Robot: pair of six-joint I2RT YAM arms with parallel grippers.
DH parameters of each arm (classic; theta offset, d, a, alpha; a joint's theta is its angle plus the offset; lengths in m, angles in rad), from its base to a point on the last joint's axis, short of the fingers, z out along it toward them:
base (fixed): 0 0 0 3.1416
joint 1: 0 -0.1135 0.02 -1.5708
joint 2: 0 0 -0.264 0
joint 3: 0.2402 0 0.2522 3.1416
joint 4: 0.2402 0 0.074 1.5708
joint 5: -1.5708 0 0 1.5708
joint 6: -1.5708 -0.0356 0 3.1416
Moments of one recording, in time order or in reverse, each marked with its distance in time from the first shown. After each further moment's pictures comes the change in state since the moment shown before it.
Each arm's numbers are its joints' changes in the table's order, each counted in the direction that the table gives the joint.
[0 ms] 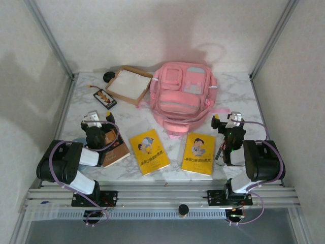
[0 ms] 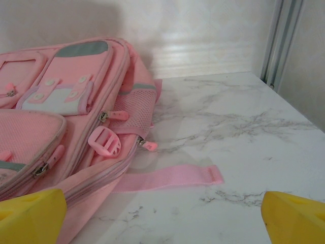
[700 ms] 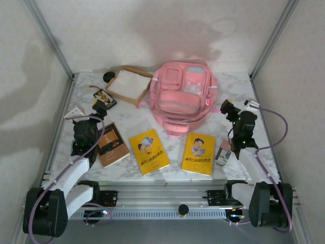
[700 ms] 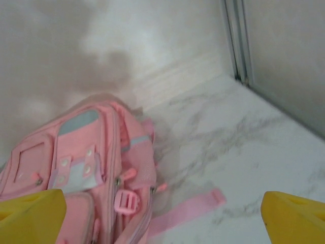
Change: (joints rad) left arm -0.024 0.549 0.151 0.586 -0.042 0.434; right arm 0.018 0.490 0.309 0.903 -0.086 -0.372
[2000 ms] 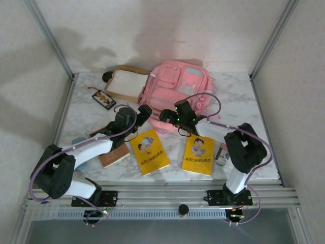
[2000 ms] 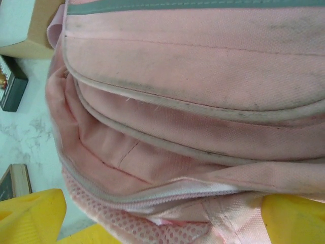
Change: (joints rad) left arm 0.464 -0.417 0.335 0.391 -0.245 0.583; right arm -0.628 -0.662 0.494 0.354 0.167 -0.368
